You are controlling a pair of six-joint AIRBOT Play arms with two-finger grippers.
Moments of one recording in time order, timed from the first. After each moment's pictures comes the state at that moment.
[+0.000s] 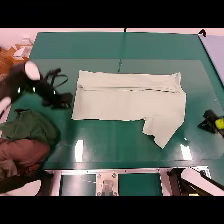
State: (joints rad) left arm -0.13 -1.28 1.06 1.24 -1.28 -1.66; right arm -0.79 -1.10 0.78 -1.29 1.29 1.56
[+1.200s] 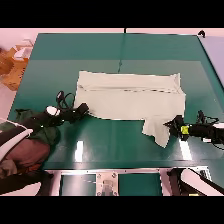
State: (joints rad) left arm -0.29 -1.35 0.60 0.50 -0.36 -1.46; right arm -0.61 -1.14 0.40 -0.83 0.98 1.41
